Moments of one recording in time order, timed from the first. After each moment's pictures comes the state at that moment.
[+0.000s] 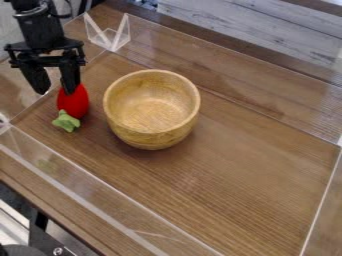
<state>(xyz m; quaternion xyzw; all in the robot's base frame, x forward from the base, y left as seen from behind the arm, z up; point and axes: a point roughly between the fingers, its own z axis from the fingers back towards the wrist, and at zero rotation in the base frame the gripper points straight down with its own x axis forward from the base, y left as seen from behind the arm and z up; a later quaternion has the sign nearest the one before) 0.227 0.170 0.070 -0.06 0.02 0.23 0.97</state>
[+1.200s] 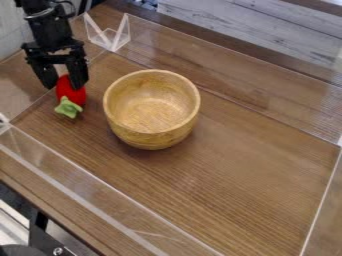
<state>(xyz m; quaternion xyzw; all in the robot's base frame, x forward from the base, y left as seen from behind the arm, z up) 0.244 0.209 0.046 -0.11 0.04 0.16 0.98</state>
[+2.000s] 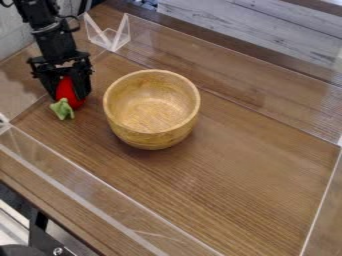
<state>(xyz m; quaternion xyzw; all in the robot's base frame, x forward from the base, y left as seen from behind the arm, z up) 0.256 0.191 0.023 -0.12 0.05 0.17 0.98</state>
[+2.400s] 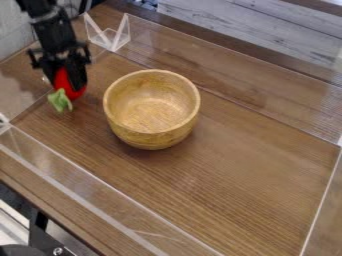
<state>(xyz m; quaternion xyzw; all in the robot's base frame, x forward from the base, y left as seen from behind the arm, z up) 0.261 0.190 0.062 -0.13 0.04 0.15 0.98</state>
